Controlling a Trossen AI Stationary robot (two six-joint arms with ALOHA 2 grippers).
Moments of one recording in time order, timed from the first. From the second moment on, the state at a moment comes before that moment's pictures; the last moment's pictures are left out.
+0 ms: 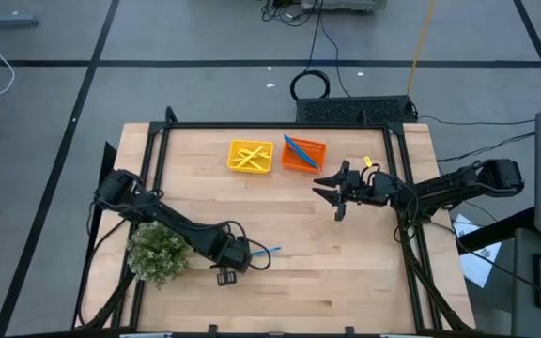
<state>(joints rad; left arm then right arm) -0.43 1.83 1.09 -0.67 -0.02 -0.61 -0.04 1.14 0.19 0.96 0.13 0.17</state>
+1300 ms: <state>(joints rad) -0.38 1.37 1.05 -0.45 -0.56 -0.27 -0.04 1.14 0.19 0.93 0.13 0.17</state>
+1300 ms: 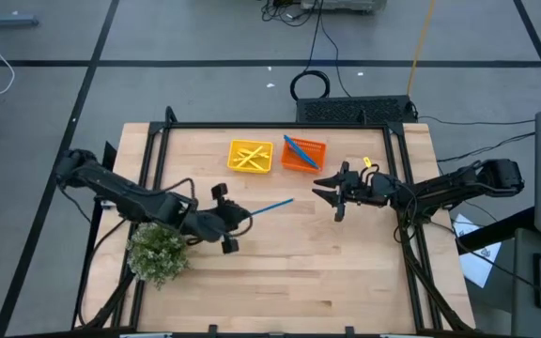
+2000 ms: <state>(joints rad) -0.05 1.34 0.39 0.86 -0.04 -0.12 0.00 1.14 0.19 0.93 0.13 0.12</state>
